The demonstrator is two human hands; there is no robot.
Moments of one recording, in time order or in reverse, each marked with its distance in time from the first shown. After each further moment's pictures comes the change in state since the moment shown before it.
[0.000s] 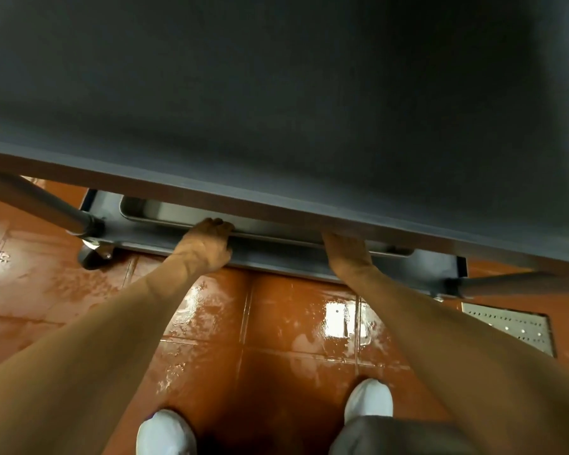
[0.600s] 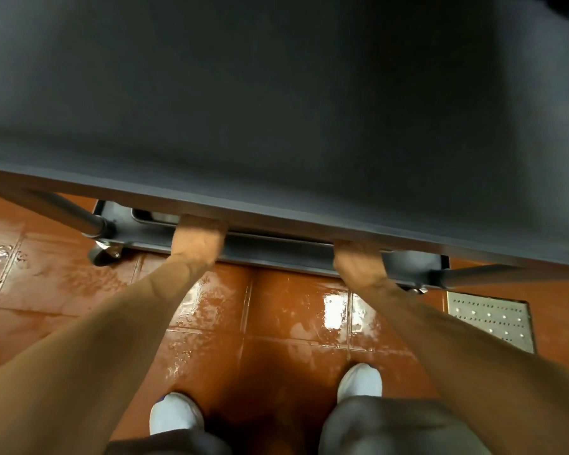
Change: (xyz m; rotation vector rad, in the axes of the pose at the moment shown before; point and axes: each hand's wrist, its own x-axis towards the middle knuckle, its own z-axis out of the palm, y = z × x) left_hand -0.045 0.017 -0.046 0.257 0.210 -0.067; right_hand -0.059 0.010 -0.051 -0.219 0.046 -0.085
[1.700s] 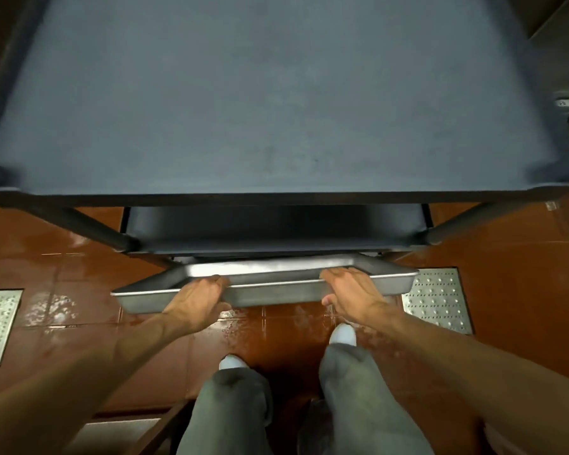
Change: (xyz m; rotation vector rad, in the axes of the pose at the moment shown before) left_hand -0.230 -0.033 -0.304 -0.174 -0.211 0.317; right_hand -0.235 0.029 -0.317 0.297 -0.108 -0.153
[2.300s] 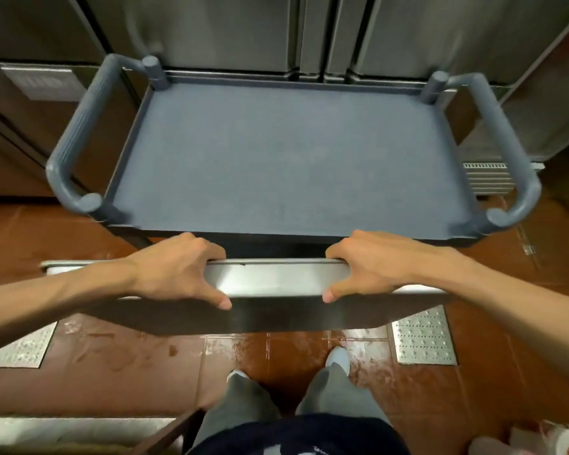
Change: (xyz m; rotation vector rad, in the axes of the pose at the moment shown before) left_hand -0.163 0.065 -0.294 -0.053 -0.004 0.173; right_hand -0.115 -0.084 -0.310 -0.094 -0.106 -0.243
